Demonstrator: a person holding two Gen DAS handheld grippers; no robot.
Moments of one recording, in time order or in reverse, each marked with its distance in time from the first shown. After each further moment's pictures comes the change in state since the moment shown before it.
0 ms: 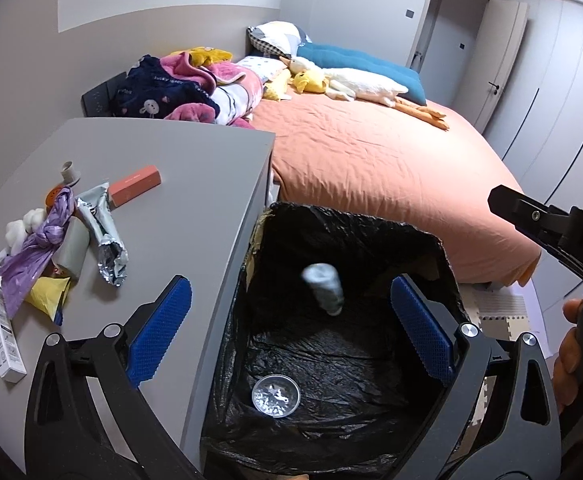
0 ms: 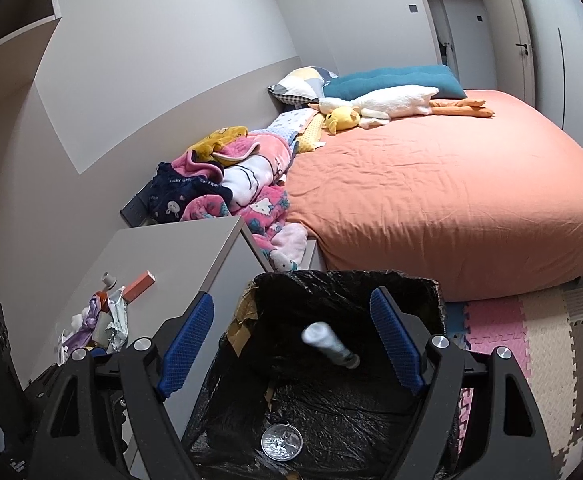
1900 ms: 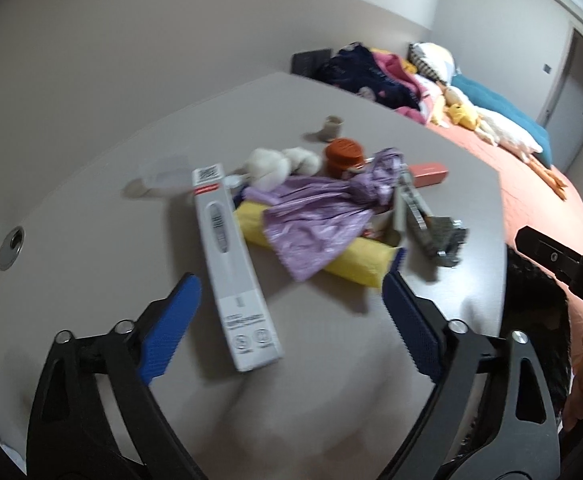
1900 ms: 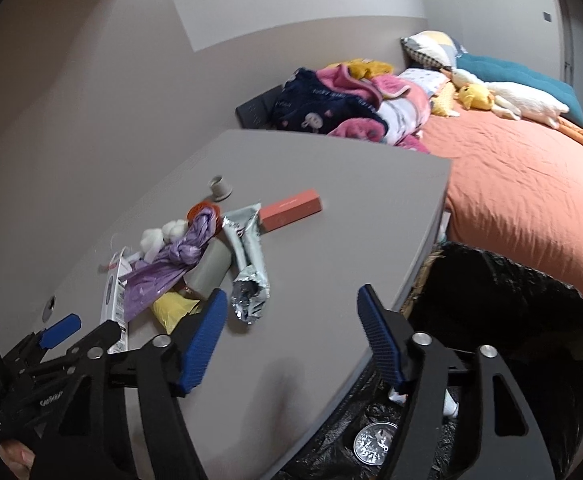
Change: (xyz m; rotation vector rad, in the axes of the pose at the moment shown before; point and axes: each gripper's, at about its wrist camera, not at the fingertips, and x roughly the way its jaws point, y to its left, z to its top) left arm -0.054 0.216 -0.053 -0.332 -0.001 0.373; right arm 0.102 0.202 -0.051 -0.308 0.223 0.246
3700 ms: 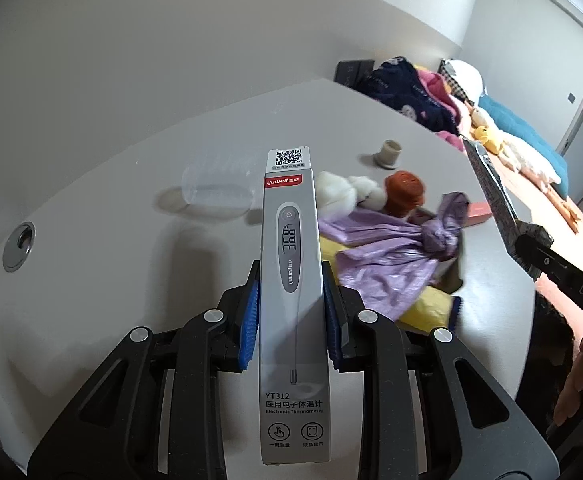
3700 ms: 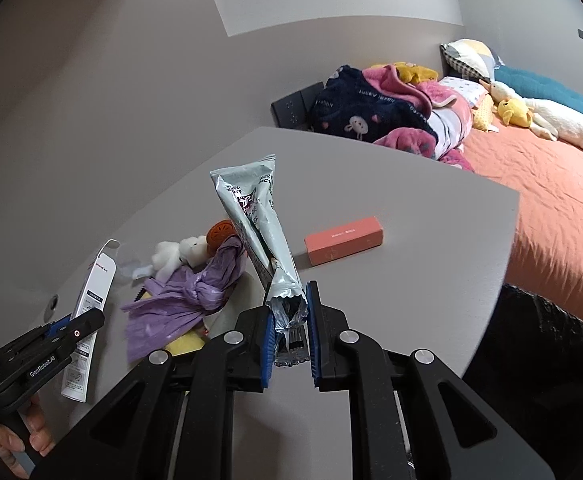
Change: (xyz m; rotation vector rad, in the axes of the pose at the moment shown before) left arm 0.002 0.041 0.016 -0.093 -0.021 0.019; right arm 0.047 0.027 0.031 -0.076 -0.005 0.081
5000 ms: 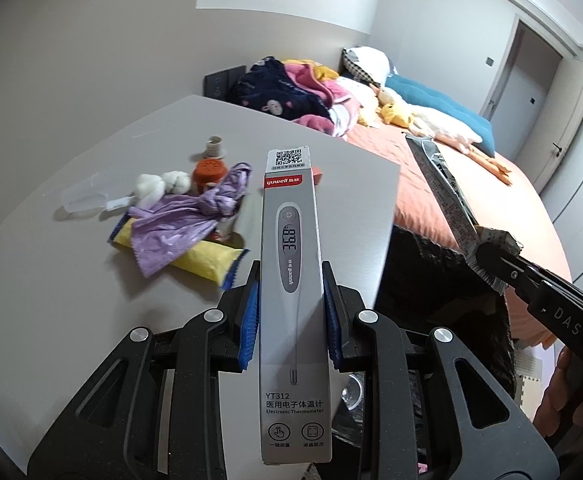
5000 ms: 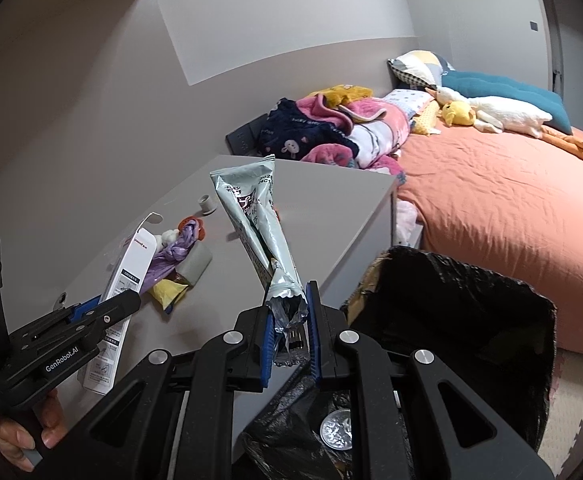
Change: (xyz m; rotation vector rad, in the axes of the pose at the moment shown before) left arm -0.057 -0.134 -0.035 0.193 -0.023 -0.222; right arm -0.137 -0.066 -0.053 0.086 -0.088 -0.092
